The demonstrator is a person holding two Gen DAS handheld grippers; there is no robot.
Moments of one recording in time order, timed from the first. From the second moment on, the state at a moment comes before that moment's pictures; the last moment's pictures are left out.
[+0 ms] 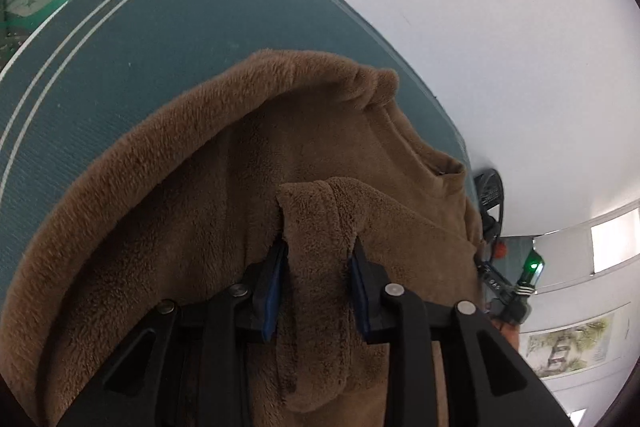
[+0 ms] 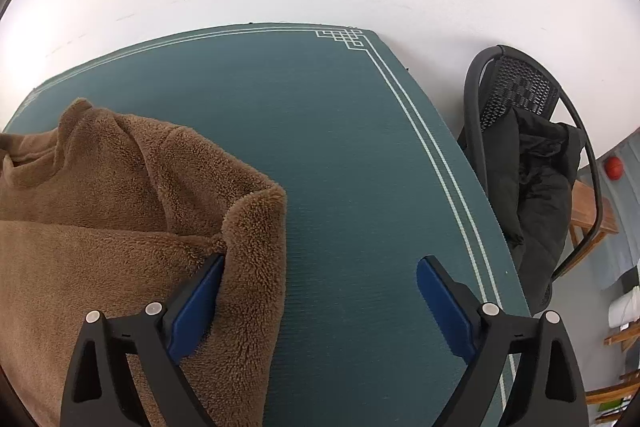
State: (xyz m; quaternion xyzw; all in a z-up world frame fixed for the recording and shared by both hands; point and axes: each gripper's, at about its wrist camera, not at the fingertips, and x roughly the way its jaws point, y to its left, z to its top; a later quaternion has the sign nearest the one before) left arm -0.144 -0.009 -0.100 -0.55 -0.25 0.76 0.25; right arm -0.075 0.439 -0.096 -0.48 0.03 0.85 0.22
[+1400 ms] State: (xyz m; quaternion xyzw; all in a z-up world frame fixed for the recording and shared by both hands) left arm 0.076 -0.080 -0.025 -0.46 -0.26 0.82 0.25; right arm 0.023 0.320 -0.087 -0.47 0.00 0.88 0.05
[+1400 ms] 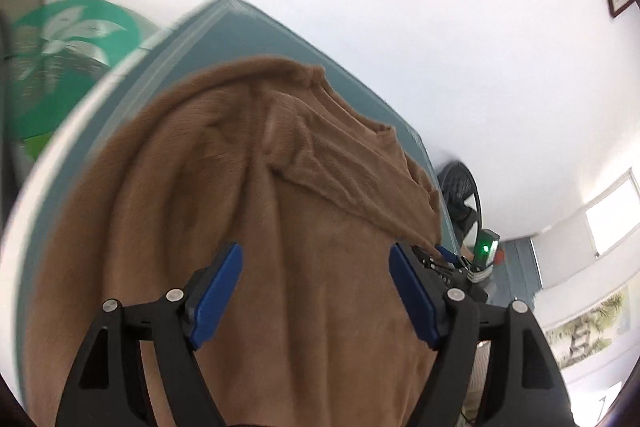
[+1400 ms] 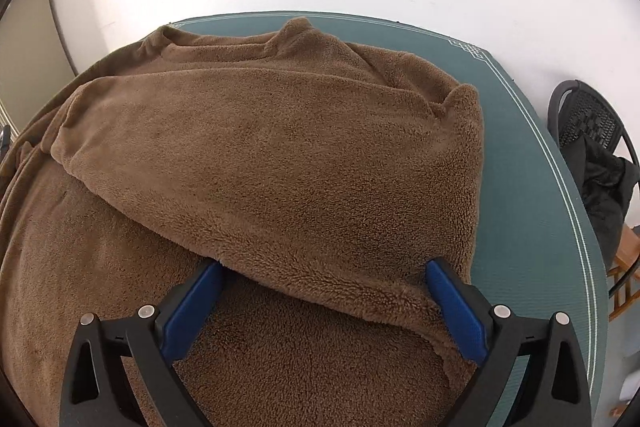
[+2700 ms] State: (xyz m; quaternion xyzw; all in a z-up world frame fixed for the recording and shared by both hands) left arm 0.267 -0.247 -0.229 -0.35 -0.64 0.66 0.18; right arm 0.020 0.320 -0.088 -0.47 -0.01 0.88 0.05
